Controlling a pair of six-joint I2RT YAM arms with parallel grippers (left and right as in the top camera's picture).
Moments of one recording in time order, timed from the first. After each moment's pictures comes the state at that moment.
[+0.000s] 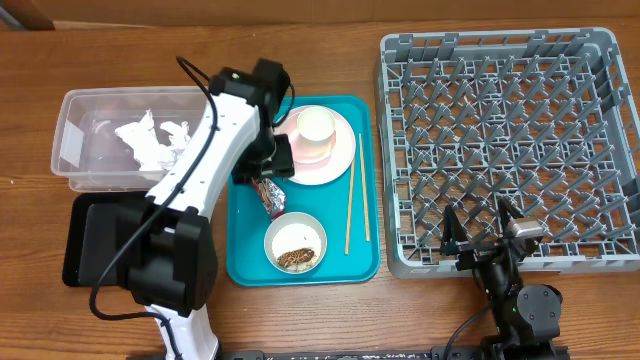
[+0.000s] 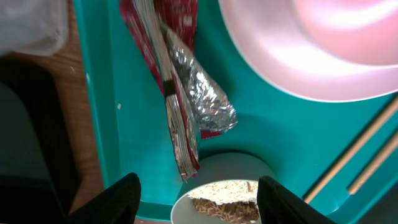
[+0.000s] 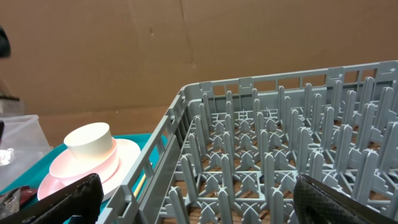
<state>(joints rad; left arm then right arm) -0.31 1.96 1.65 -1.35 0.03 -0.50 0.14 0.01 0.02 -0.04 -0.04 0.17</state>
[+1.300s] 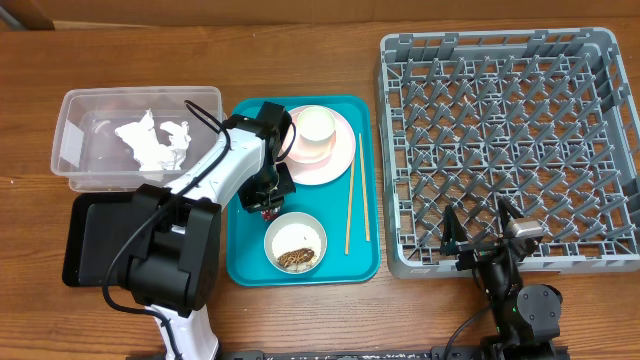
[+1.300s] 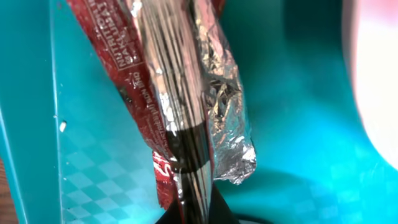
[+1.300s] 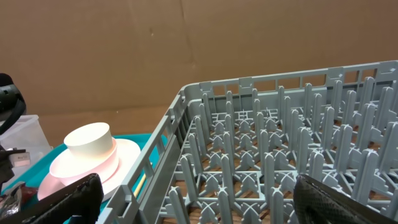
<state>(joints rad) -0.31 1.96 1.32 -1.03 0.05 -0.68 0.14 0.01 0.02 -0.03 -0.04 0.17</state>
